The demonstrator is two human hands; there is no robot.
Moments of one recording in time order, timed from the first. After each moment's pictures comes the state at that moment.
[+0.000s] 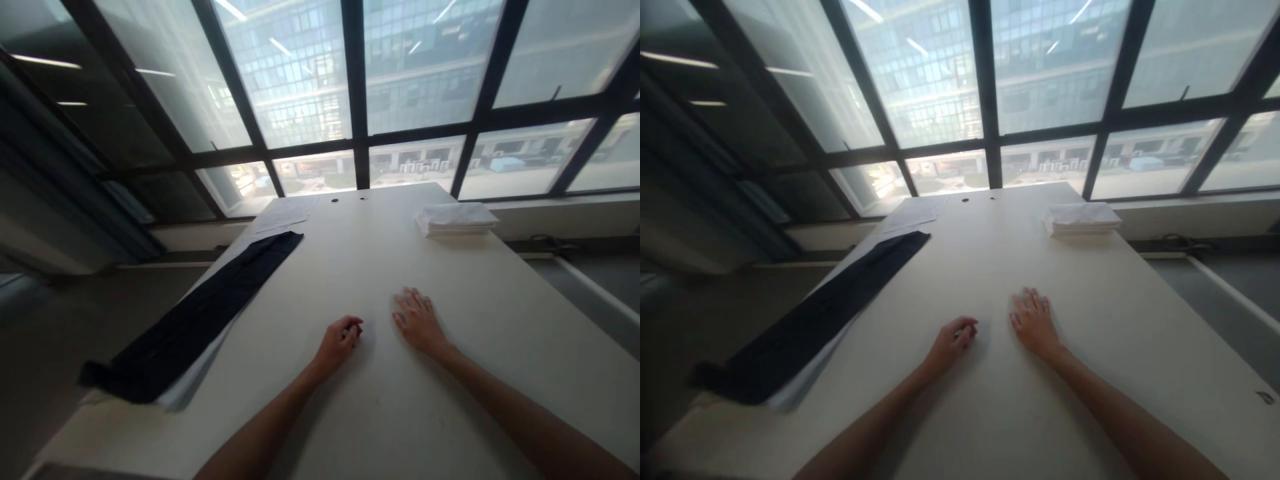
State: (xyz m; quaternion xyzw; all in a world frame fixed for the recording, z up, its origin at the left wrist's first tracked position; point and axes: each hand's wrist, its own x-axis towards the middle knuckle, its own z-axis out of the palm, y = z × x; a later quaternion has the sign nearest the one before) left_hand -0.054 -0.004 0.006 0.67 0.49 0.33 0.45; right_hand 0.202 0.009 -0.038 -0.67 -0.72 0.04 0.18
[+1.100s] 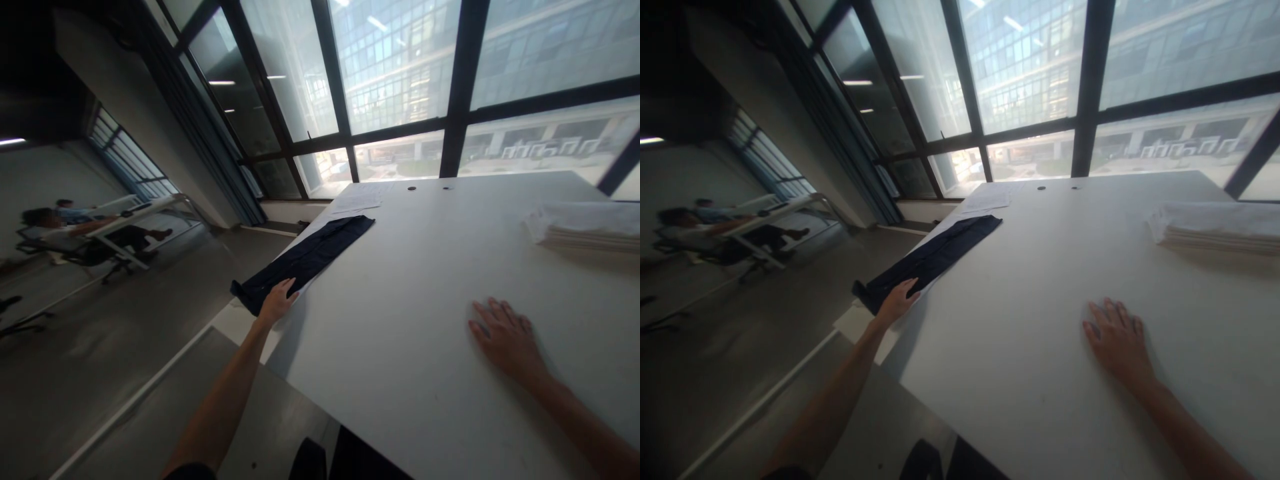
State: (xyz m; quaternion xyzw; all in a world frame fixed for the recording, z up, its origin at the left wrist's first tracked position) left_hand -0.383 -0.025 0.035 0.63 0.77 0.10 0.00; right_hand 0.221 0.016 -0.073 -0.63 -0.76 -0.08 0.16
